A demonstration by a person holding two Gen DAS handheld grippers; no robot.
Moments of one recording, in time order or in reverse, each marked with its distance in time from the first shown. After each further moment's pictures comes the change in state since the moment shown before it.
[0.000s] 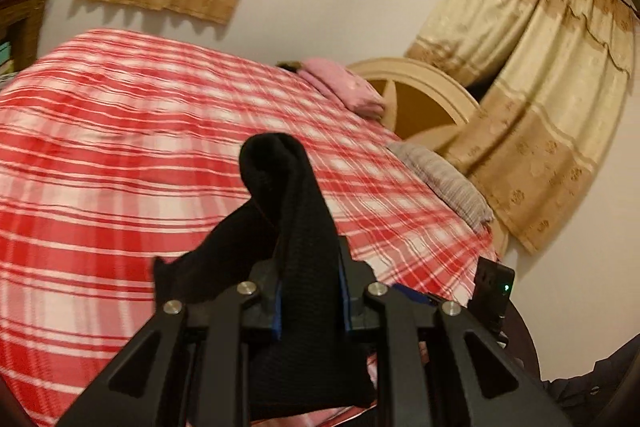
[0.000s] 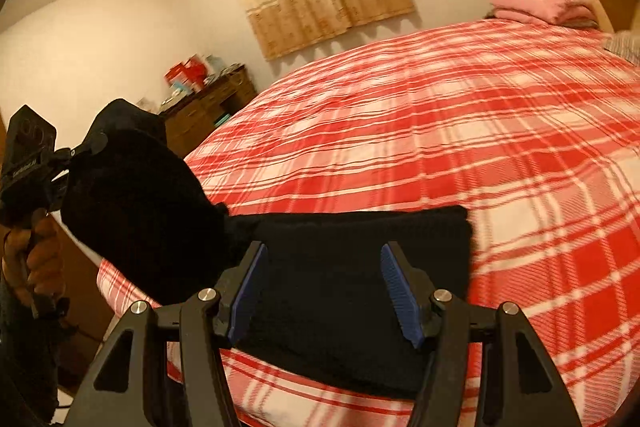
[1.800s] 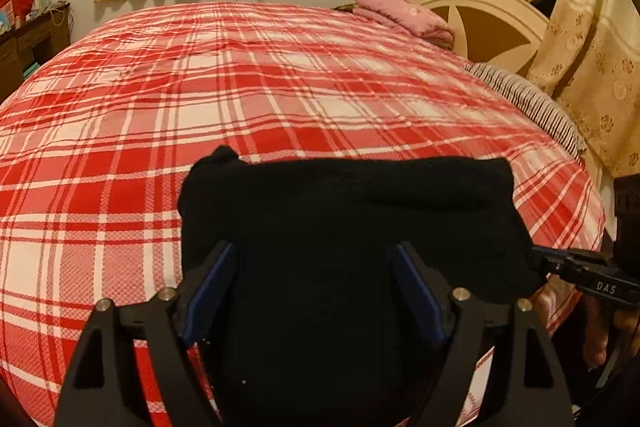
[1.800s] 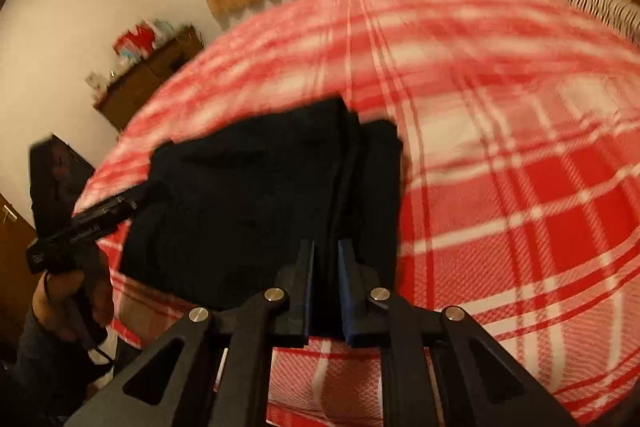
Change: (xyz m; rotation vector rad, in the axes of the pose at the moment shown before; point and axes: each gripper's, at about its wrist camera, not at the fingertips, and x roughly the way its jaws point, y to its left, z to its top) left arm 0.091 0.030 -0.089 0.114 0.155 0.338; right arm 0.015 -0.026 -0.032 0.038 0.219 -0.153
